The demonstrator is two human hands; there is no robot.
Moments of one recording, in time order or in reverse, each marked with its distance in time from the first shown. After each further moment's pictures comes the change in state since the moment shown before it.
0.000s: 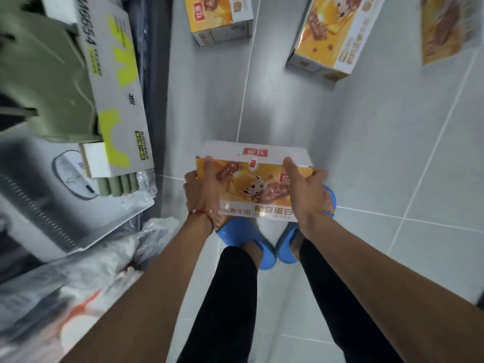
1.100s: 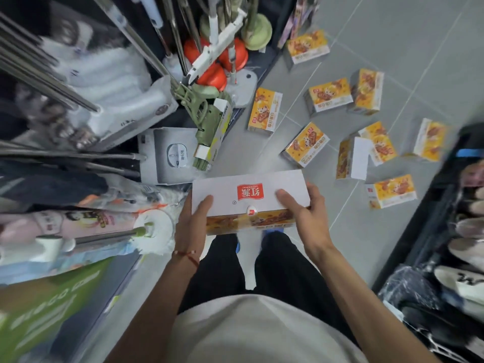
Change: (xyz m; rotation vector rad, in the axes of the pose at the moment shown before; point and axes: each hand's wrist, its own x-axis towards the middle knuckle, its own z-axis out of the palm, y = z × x) left_hand -0.442 0.006 -0.278 -0.615 -0.035 0.160; right_hand -0.473 -0.130 -0.168 -0.227 -0.327 -0.611
